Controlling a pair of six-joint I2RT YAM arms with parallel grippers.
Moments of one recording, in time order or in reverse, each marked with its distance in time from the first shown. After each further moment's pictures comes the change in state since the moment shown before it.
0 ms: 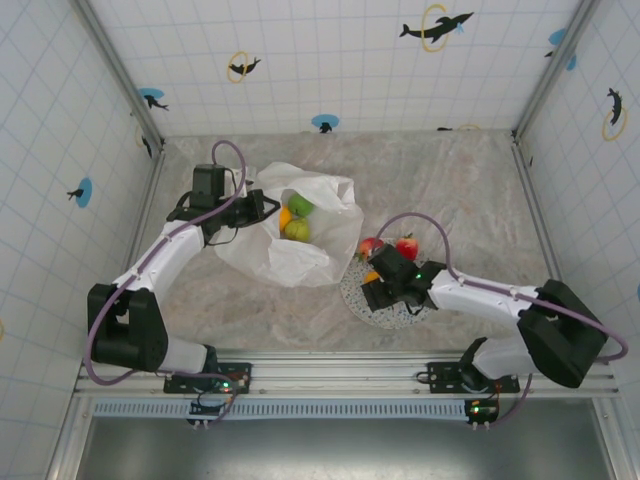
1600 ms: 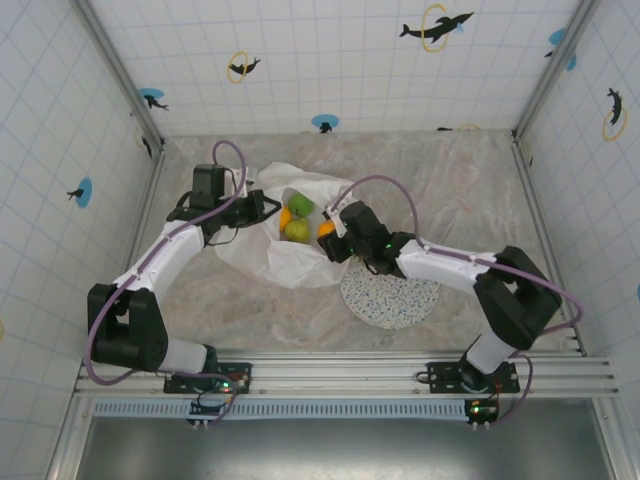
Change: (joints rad) left arm 0.000 0.000 0.000 -0.001 0.026 0.000; right arm -0.024 0.294 0.329 0.433 -0.109 -0.214
